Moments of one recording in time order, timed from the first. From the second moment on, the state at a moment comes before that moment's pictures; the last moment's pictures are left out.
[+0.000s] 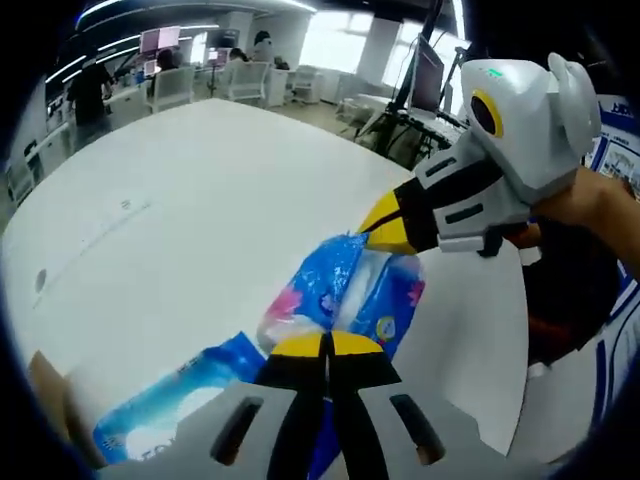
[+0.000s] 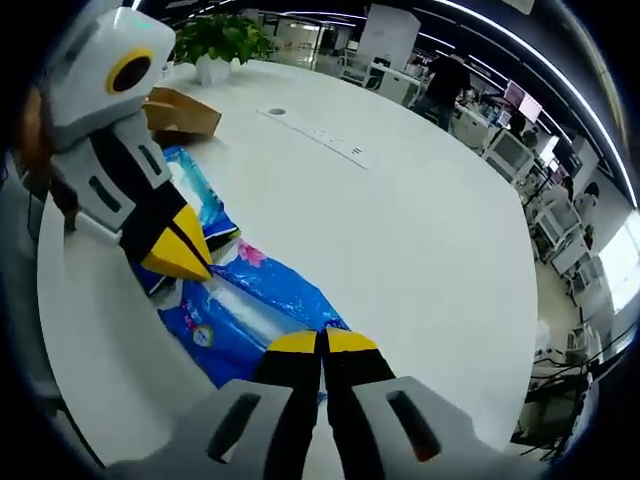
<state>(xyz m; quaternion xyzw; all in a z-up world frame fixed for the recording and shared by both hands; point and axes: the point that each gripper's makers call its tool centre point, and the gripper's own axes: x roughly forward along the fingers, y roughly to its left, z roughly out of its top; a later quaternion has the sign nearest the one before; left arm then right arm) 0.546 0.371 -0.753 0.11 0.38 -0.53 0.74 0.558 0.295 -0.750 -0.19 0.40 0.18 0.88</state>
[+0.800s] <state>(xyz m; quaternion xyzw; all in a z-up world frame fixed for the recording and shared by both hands) 0.540 0.381 -0.729 0.15 0.35 -0.55 0.74 0.546 0.300 -0.723 -0.19 0.38 0.16 0.89</state>
